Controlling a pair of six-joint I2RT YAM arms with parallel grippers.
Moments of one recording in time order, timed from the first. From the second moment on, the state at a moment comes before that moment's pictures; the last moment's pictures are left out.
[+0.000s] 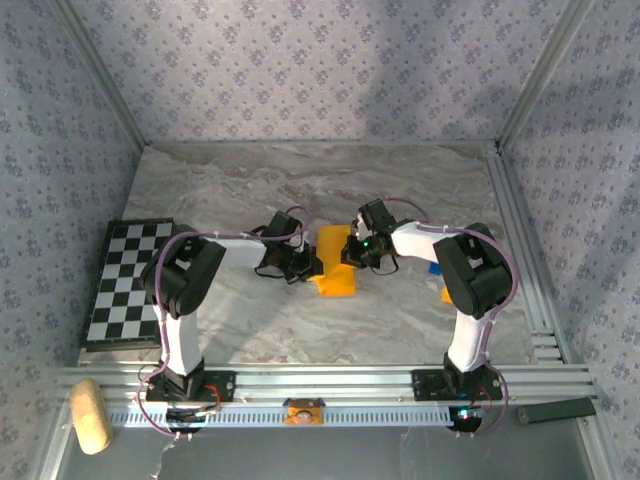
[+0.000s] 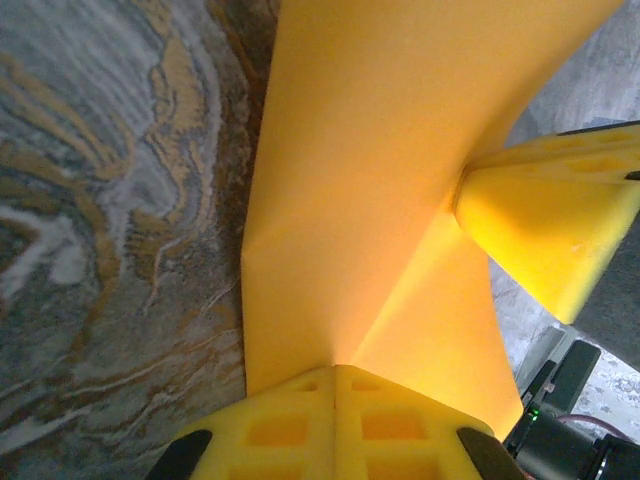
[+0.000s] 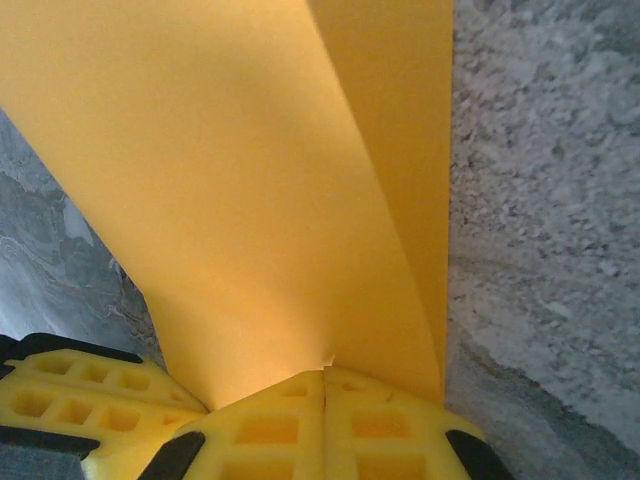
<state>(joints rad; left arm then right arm) -0.60 1.90 0.96 -0.10 0.64 -0.82 0.48 1.86 1.02 -0.28 -0.44 0.61</state>
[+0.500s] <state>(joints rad) -0.62 1.83 0.96 -0.06 0.69 -0.86 0.48 1.85 1.02 -0.28 -0.43 0.61</state>
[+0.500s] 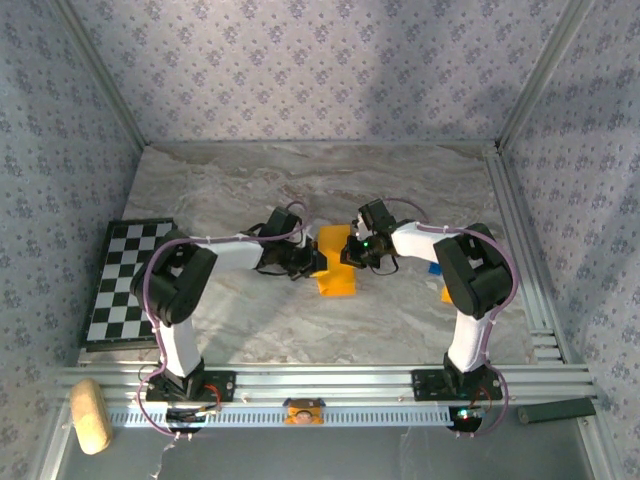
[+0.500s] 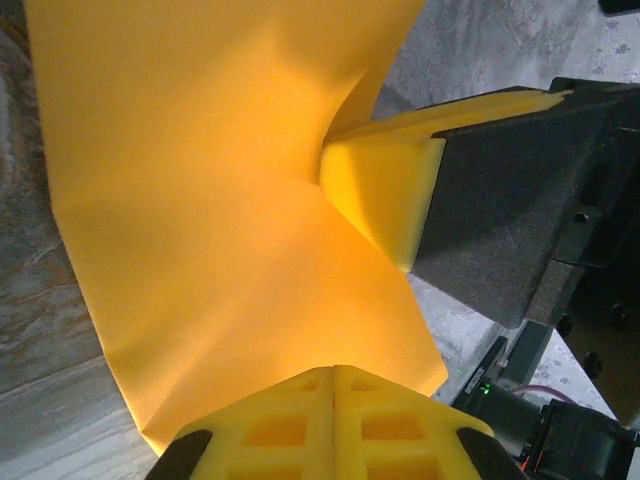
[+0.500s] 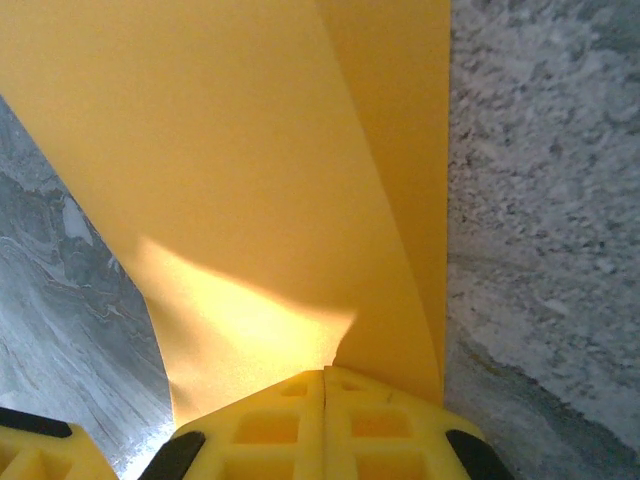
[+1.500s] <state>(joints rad) -0.65 1.82 0.92 -0.11 0.69 -0.81 0.48 1.84 1.00 -0.28 -0.42 0.61</state>
